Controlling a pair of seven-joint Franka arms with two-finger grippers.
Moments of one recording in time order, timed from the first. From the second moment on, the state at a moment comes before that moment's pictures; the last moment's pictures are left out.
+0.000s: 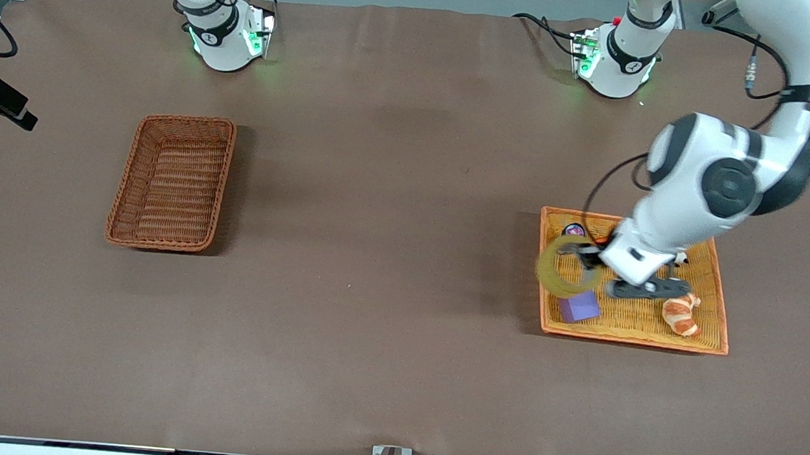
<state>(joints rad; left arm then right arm) -0.03 0.31 -0.36 -1.80 0.06 2.10 -0.50 -0.06 -0.02 -0.02 -1.50 0.04 1.50 0.11</state>
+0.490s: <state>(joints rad) -0.47 0.67 -0.35 -1.49 0.21 2.12 -1.12 -0.06 -0.02 -0.02 -1.50 0.04 1.50 0.11</state>
